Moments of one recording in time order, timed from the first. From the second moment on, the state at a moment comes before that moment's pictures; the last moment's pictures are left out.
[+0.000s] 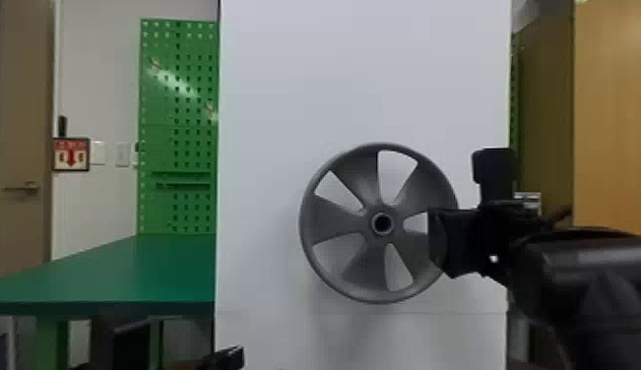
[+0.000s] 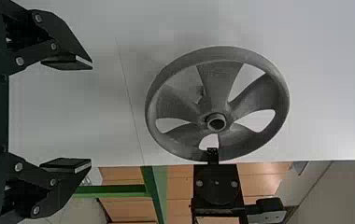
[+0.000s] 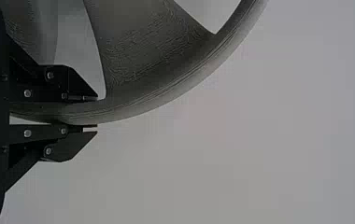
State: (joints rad) left arm -0.21 0.15 -0.07 -2.28 0.28 0.82 -0.45; right arm -0.99 -0.05 0.00 -1.53 0.02 0.89 -0.01
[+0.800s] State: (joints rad) left arm -0.21 0.15 -0.07 -2.28 0.29 0.81 -0.45; right arm -0.99 -0.05 0.01 -1.53 0.01 0.88 -0.03
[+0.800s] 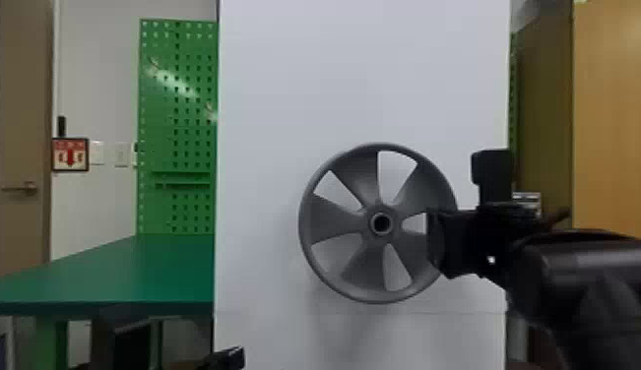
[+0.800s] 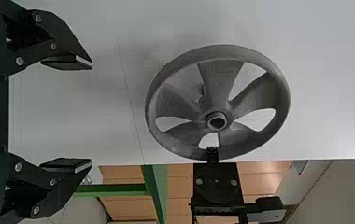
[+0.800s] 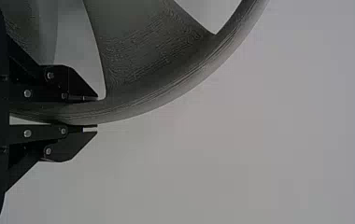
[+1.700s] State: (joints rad) left arm -0.21 0.15 -0.07 -2.28 0.29 0.81 -0.45; right arm -0.98 -0.05 0.01 -1.53 -0.02 0.84 -0.05
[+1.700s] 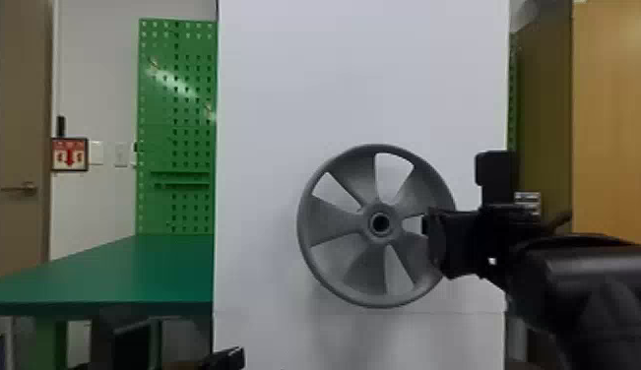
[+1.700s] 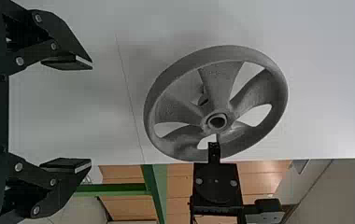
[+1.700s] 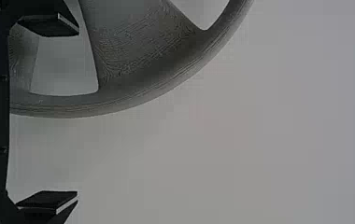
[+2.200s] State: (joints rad) left arm -0.20 0.15 -0.07 -2.28 0.29 0.81 -0.45; right arm -0.97 -0.05 0.00 -1.53 -0.03 0.83 -0.05
